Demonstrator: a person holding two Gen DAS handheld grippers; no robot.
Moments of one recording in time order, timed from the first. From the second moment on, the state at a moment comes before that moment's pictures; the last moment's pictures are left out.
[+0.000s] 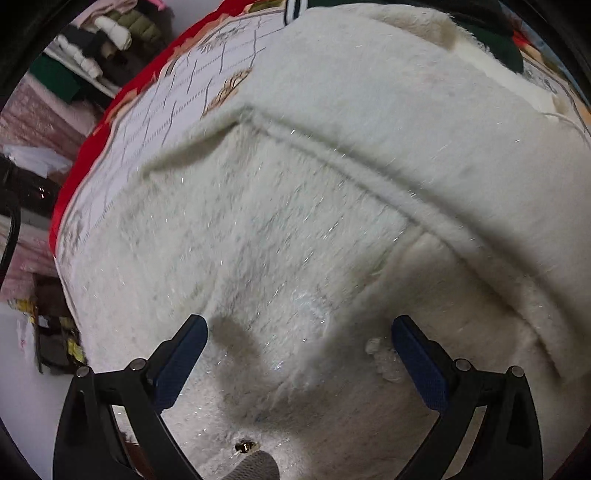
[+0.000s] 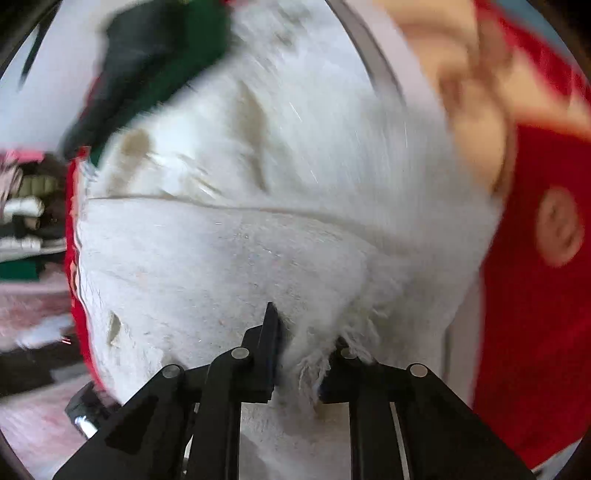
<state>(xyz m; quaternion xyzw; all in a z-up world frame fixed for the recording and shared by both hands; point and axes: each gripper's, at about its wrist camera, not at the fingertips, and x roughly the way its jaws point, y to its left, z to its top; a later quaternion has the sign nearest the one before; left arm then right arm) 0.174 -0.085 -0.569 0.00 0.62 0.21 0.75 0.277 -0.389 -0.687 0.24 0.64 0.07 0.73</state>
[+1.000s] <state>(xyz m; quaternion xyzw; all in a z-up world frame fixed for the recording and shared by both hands) 0.024 -0.314 -0.522 0.29 0.60 0.21 0.72 0.208 -0.548 -0.684 0.07 0.74 0.11 0.66</state>
